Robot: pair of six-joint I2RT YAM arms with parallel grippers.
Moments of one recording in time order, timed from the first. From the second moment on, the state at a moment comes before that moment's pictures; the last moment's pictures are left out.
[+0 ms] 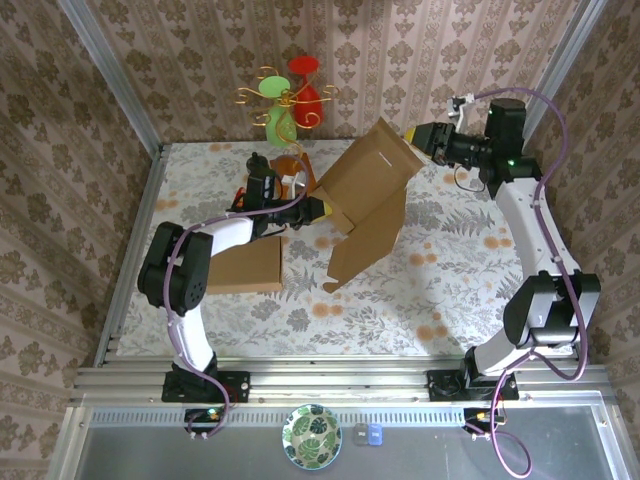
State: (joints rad) left arm -0.42 1.87 1.11 0.26 0.96 -0.81; right arm -0.04 1.57 1.52 -0.34 -0.95 0.59
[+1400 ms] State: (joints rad) left arm -0.43 1.87 1.13 0.12 0.91 -0.74; right arm 0.18 1.57 1.63 -0.85 -0.57 0.12
